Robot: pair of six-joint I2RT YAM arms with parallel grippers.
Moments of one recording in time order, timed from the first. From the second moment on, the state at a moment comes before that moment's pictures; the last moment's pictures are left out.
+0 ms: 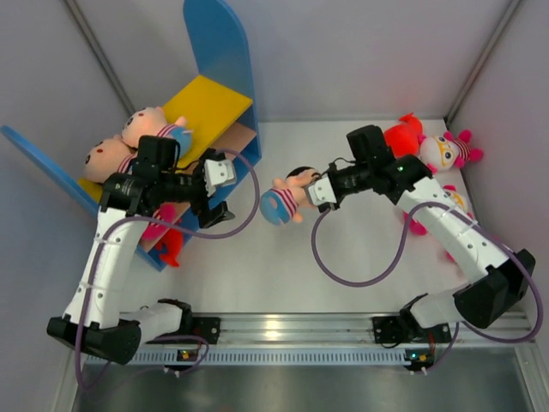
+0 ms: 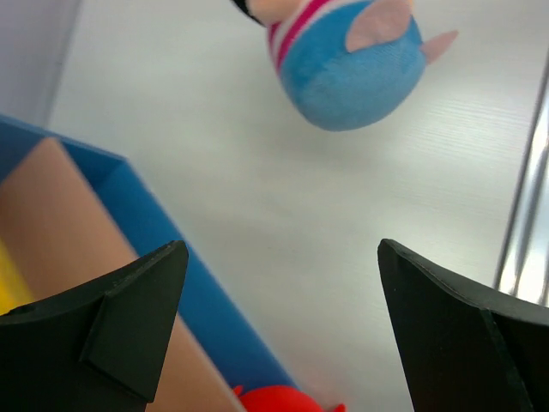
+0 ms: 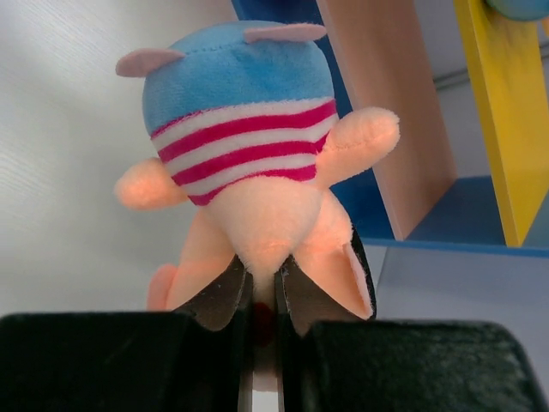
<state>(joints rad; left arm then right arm) -0.23 1.16 1.52 -1.11 0.72 0.87 0.57 1.38 1.44 -0.82 -0.79 -1.45</state>
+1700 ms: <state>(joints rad) -0.48 1.39 1.85 -0.74 0.16 0.44 0.48 0.99 0.81 0.27 -0.53 -0.68</state>
